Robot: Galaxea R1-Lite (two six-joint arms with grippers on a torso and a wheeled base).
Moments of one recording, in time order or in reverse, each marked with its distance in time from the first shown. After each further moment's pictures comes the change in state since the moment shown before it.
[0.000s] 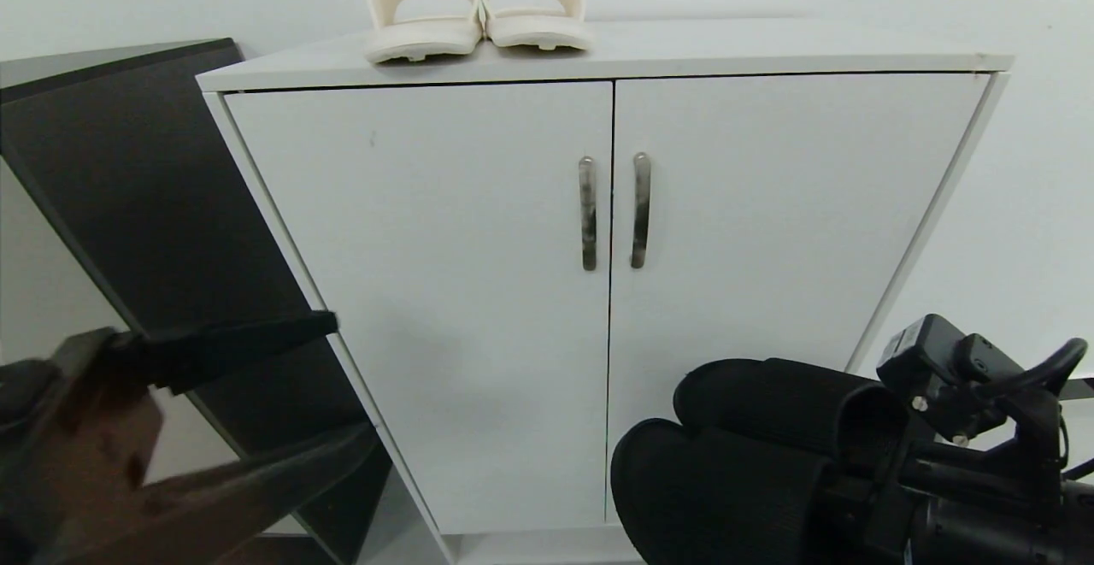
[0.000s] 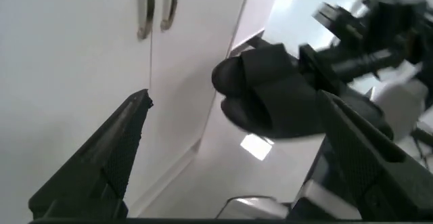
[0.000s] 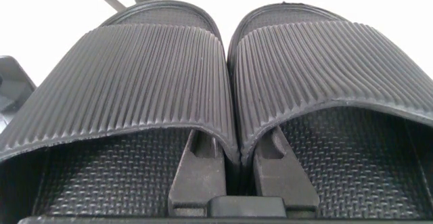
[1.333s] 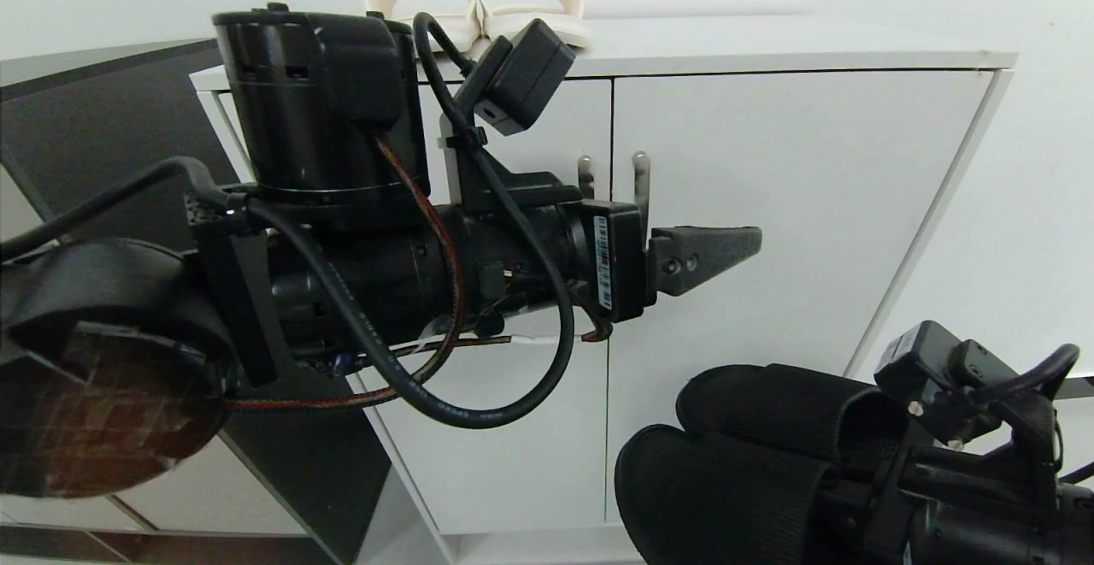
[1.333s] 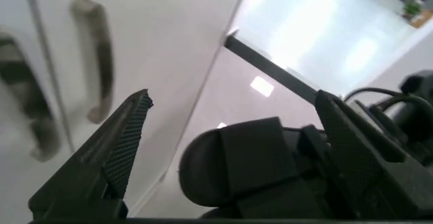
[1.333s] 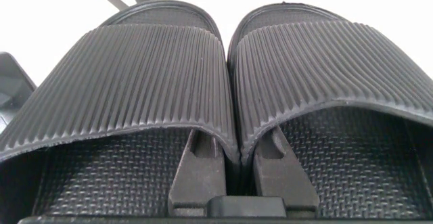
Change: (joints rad) left arm -0.275 0.602 -0.539 -0.083 0.157 -0.074; right arm -0.009 0.000 0.012 0.002 0.004 -0.001
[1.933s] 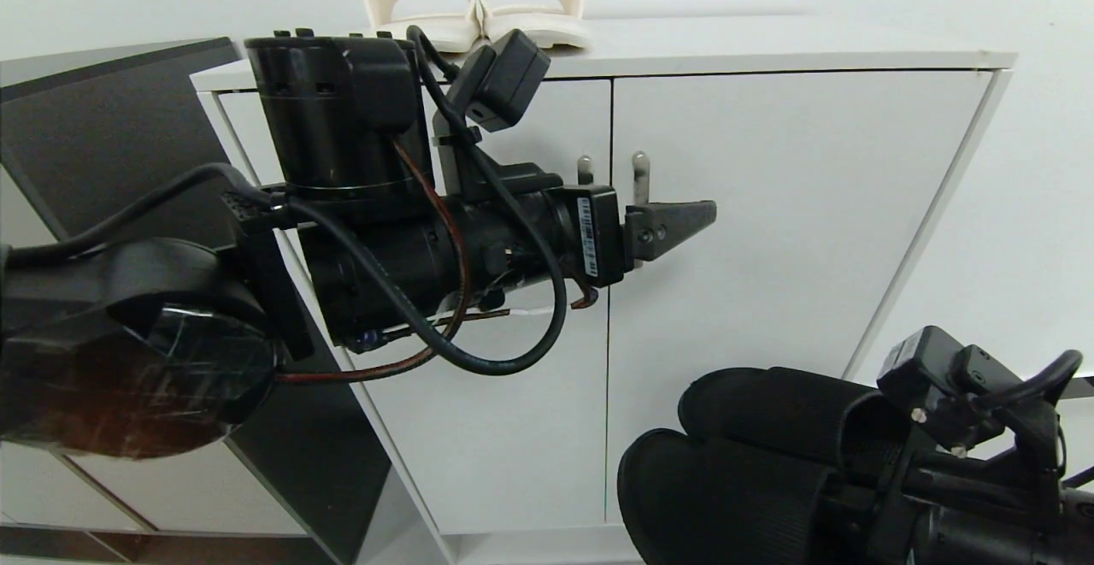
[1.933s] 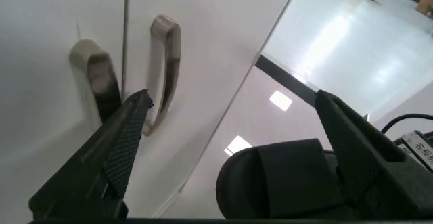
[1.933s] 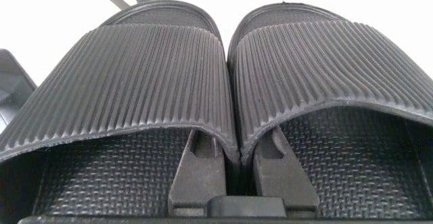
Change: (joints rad) left arm 0.071 0.046 -0.006 -0.067 0.050 0.001; right arm 0.001 -0.005 0.010 0.001 0.000 -0.005
